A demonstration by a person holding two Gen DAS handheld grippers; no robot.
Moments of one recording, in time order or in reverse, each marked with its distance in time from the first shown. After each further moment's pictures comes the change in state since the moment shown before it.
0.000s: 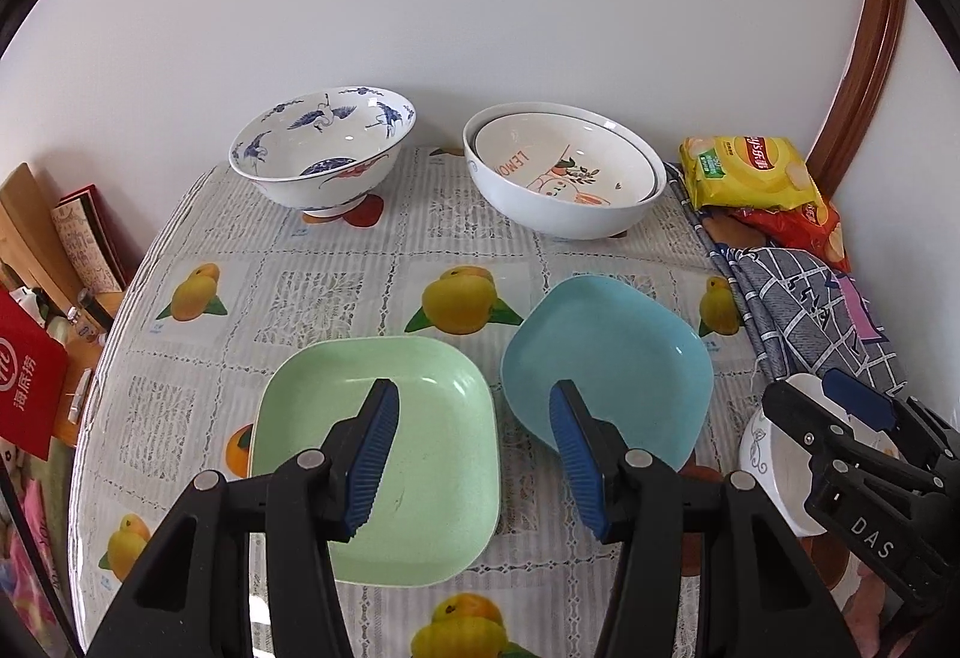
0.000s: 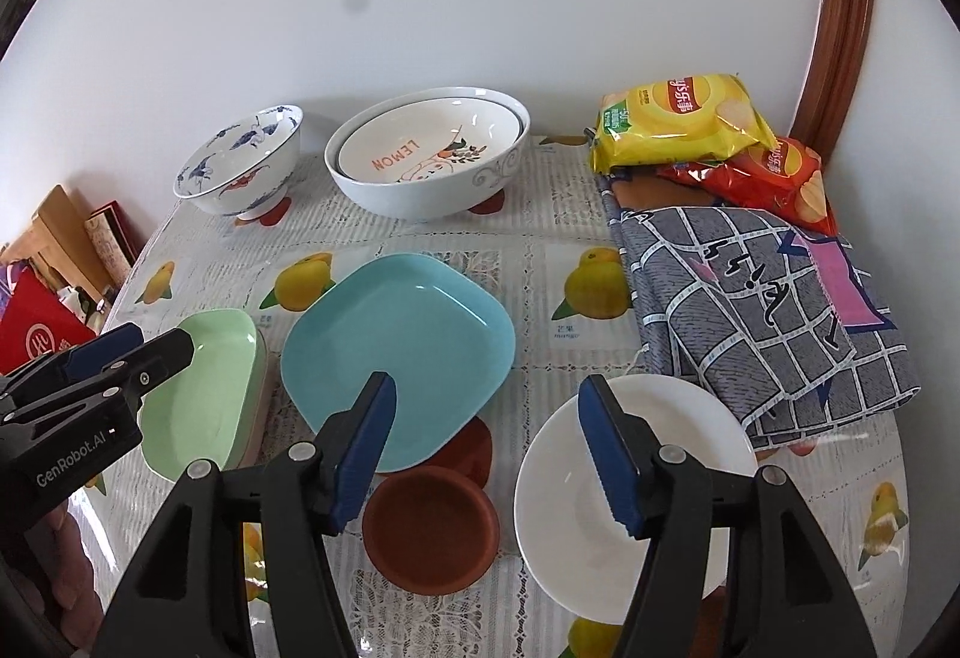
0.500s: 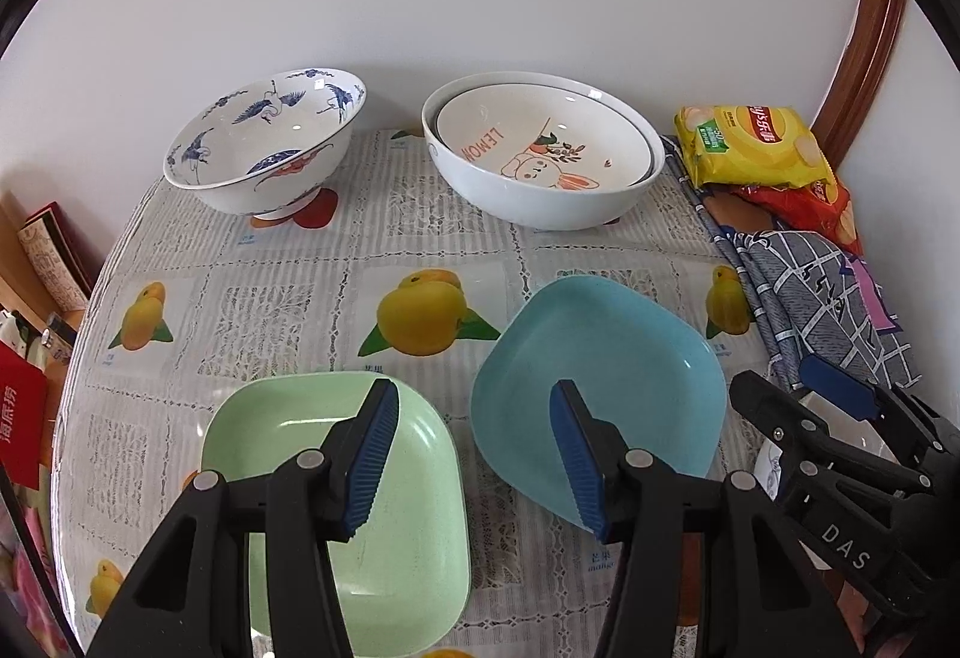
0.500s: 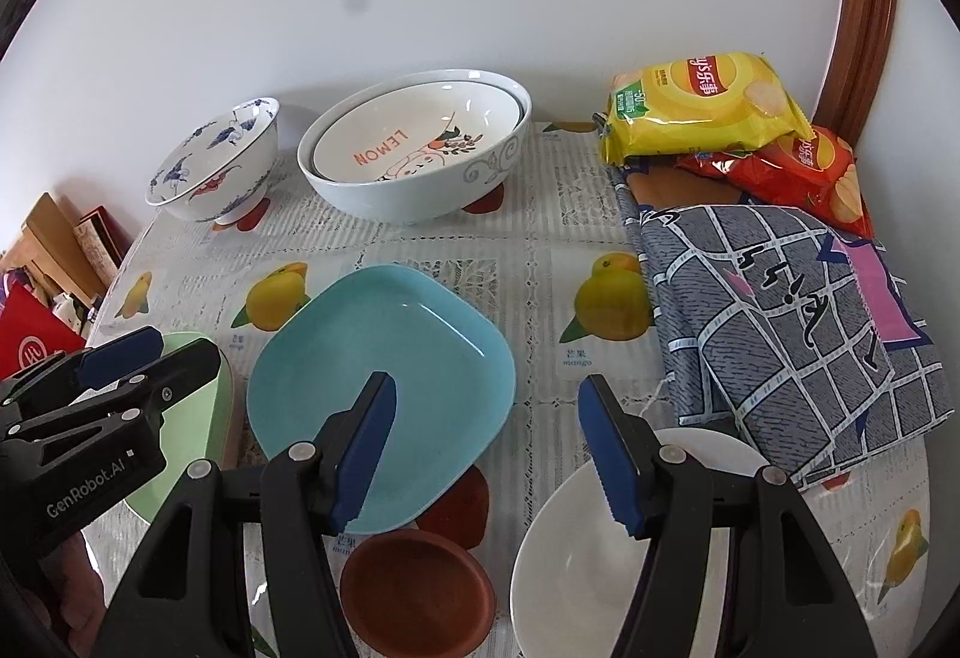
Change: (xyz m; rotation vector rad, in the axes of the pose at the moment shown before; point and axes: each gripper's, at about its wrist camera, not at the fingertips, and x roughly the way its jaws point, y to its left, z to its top) left arm 0.048 -0.016 0.018 0.047 0.062 -0.016; right arm 0.049 -0.002 0.015 0.007 0.045 0.009
